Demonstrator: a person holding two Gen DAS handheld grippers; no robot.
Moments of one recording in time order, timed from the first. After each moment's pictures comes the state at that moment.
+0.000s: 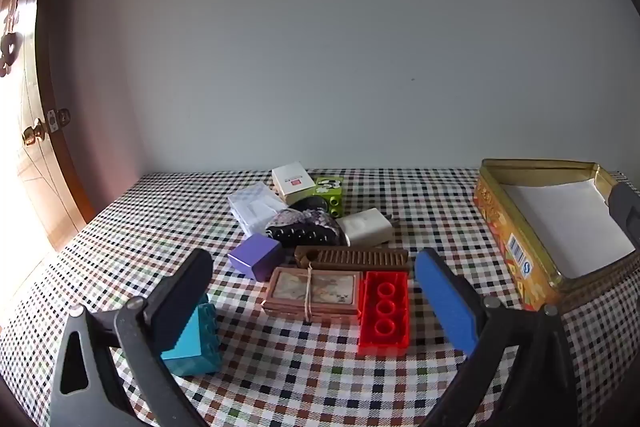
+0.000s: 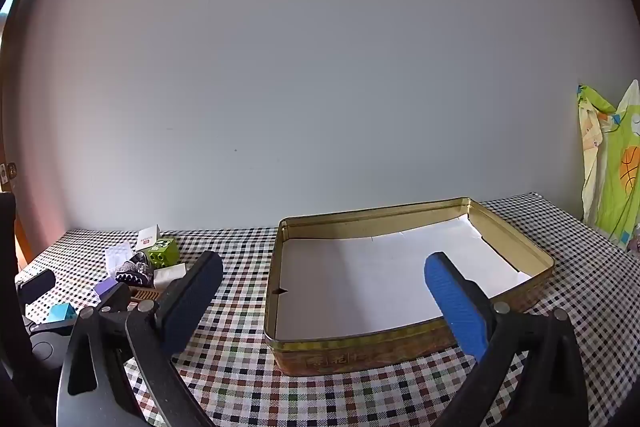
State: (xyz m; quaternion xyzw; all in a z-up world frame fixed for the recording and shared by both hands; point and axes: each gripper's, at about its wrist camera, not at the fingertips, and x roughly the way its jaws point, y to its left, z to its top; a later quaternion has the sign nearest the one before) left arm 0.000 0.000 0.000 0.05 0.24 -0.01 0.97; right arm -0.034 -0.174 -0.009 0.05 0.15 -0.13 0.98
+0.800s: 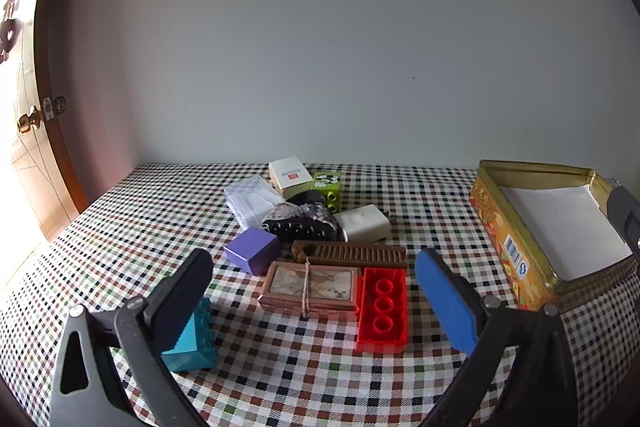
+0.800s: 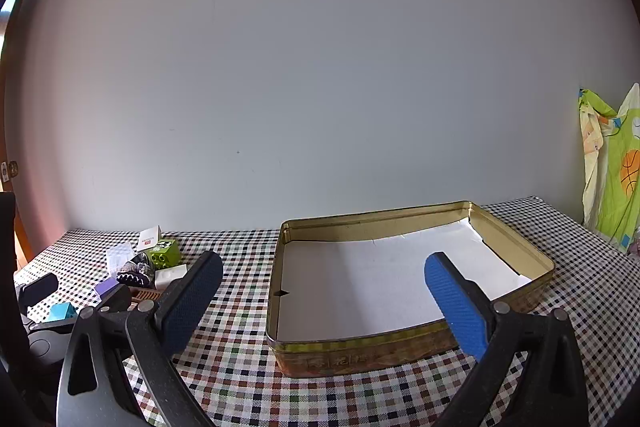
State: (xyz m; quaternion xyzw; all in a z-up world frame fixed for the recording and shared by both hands) left arm -0.003 -0.006 -0.001 0.04 0.25 -0.02 0.97; right arm -0.035 -0.174 -0.008 0.04 0.15 -0.13 0.98
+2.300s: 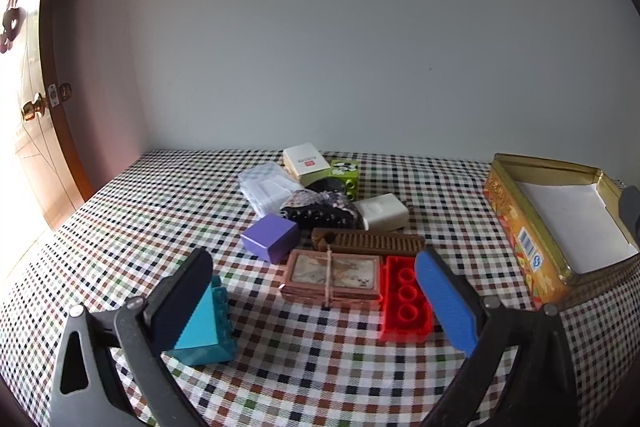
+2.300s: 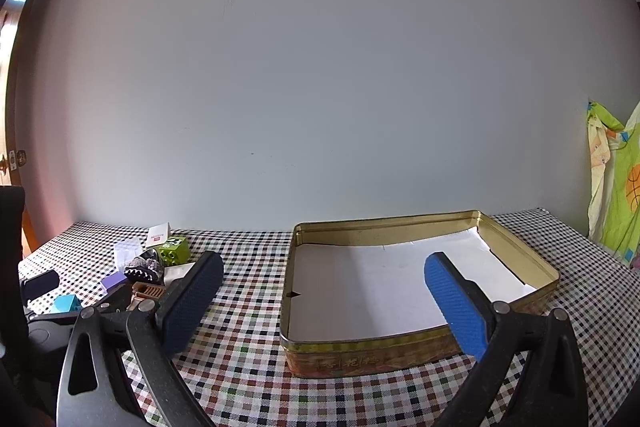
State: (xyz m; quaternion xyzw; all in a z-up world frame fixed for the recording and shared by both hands) left arm 0.002 0.014 -0.006 0.02 0.27 0.00 0.96; right arm -0.035 -0.165 -0.010 0.02 0.14 -0.11 0.98
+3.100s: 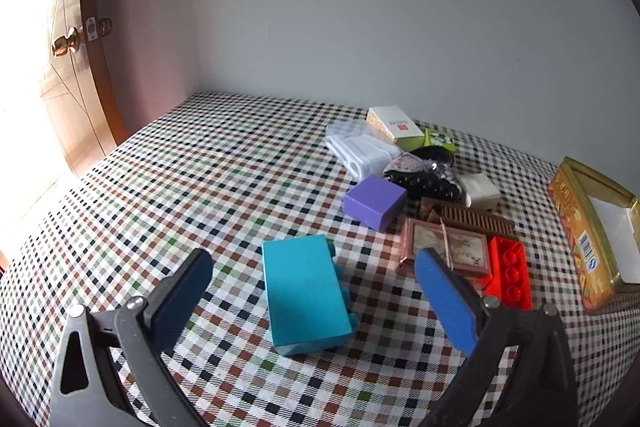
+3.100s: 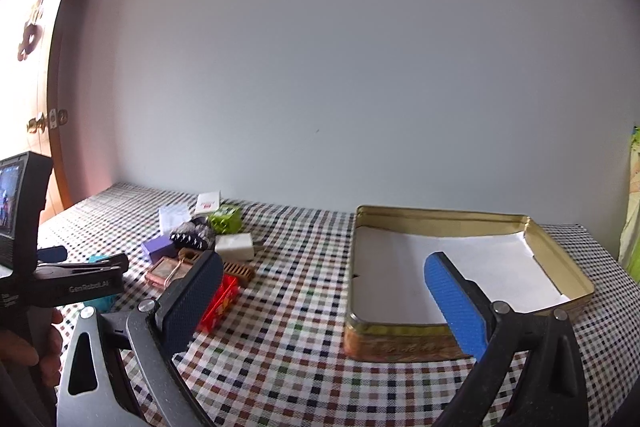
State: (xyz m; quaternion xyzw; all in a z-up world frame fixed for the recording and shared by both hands) left arm 0.019 0.086 -0.025 -0.03 0.34 0.06 0.94; right arm -0.033 -0.132 -0.017 -0.02 0.17 -0.02 0.98
